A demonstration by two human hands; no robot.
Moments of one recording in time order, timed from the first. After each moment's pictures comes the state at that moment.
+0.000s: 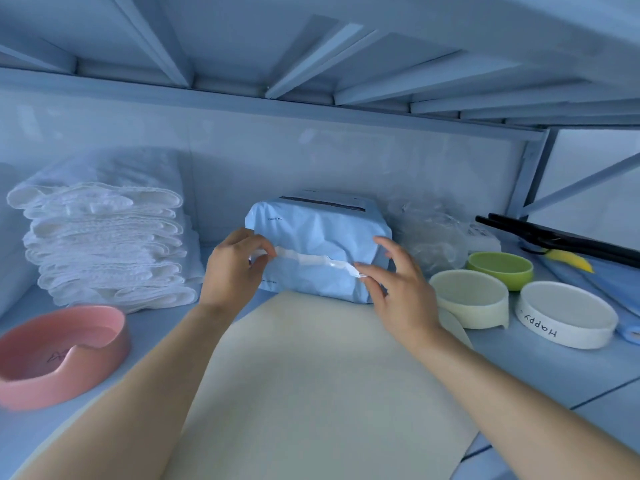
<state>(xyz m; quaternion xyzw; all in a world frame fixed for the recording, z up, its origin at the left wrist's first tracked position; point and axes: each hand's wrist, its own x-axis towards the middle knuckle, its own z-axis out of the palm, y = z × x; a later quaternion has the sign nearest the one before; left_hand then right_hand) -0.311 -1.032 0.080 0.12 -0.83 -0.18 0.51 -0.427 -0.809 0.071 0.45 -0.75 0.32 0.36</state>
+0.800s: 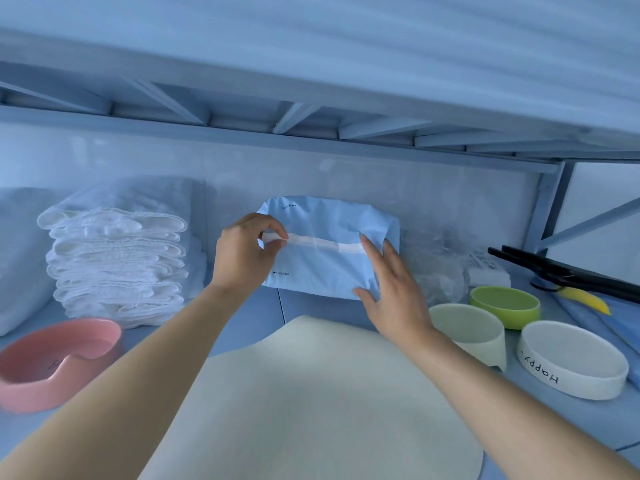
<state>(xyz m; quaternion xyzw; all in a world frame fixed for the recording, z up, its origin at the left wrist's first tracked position) -0.329 -0.999 0.142 0.14 -0.79 -0.20 0.57 -0.466 -0.808 0.098 0.48 -0.75 0.33 0.32</state>
